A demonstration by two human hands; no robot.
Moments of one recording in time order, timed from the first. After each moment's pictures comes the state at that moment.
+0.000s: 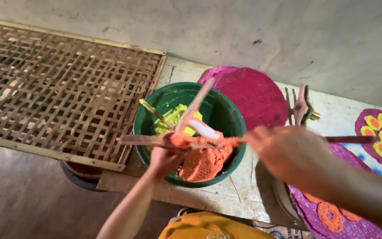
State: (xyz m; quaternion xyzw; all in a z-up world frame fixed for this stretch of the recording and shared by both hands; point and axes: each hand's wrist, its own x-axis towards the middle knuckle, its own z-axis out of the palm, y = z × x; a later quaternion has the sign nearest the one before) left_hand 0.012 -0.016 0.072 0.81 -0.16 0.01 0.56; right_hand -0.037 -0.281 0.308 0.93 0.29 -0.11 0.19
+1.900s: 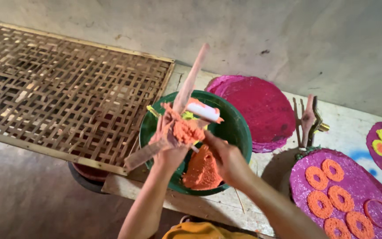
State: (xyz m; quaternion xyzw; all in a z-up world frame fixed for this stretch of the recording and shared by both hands) left_hand 0.055 -0.020 0.087 0.91 -0.06 0.21 0.34; right_hand -0.011 -0.226 0.168 0.91 0.21 0.04 -0.37
